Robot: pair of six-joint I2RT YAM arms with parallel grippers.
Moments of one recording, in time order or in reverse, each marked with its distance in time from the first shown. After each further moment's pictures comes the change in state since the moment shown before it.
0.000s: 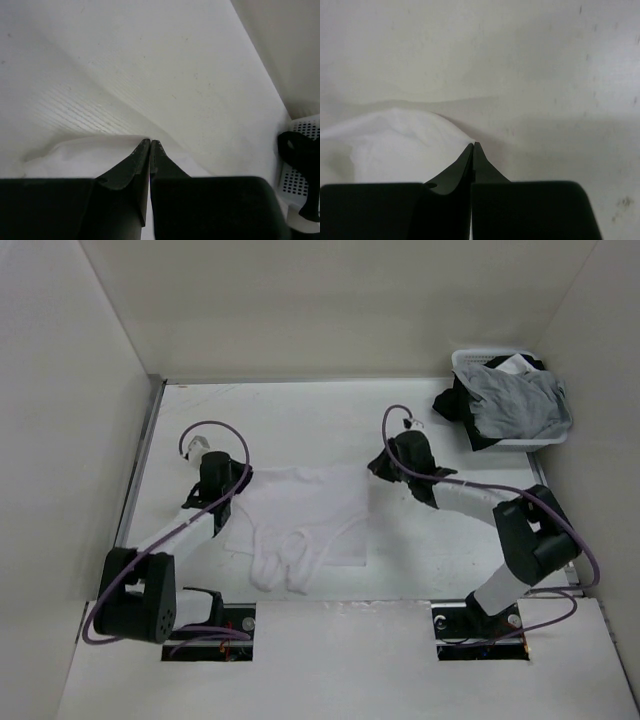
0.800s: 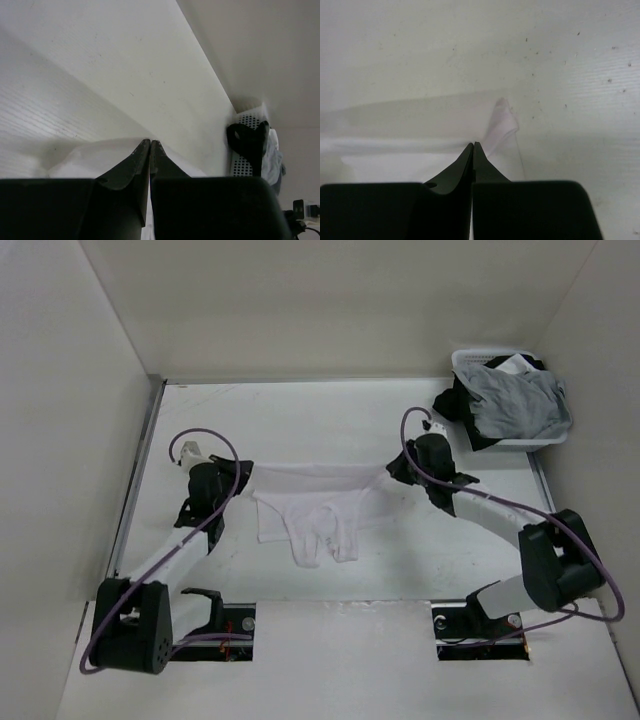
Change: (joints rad) left arm 0.026 -0.051 -0.071 0.161 0.121 -0.102; right arm -0.107 -0.100 0.016 -0.089 0.010 -0.098
